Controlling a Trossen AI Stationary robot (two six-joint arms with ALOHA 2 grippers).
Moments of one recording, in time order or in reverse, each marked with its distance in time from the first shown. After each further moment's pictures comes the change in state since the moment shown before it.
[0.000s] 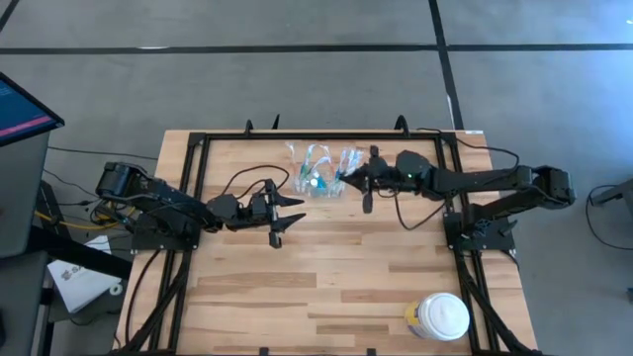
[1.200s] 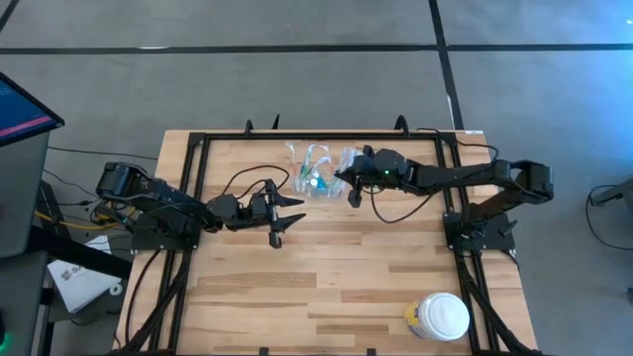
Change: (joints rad) left arm 0.000 0.001 0.000 0.000 0.001 0.000; right arm -0.062 0.179 0.061 -0.106 0.087 -0.009
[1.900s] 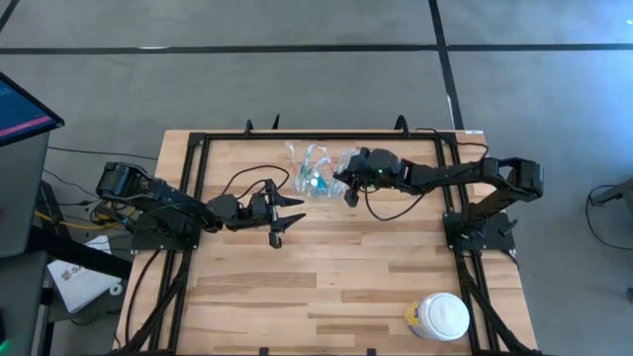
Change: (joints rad) left arm 0.000 0.000 0.000 -0.003 0.000 0.000; right arm -0.036 0.082 0.000 0.028 -0.031 0.049
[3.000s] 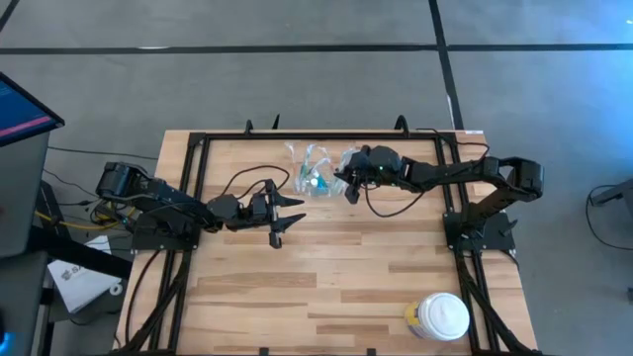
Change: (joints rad) left arm 0.000 0.000 0.000 -0.005 0.000 0.000; right arm -0.023 -0.001 0.000 -0.002 -0.022 0.003
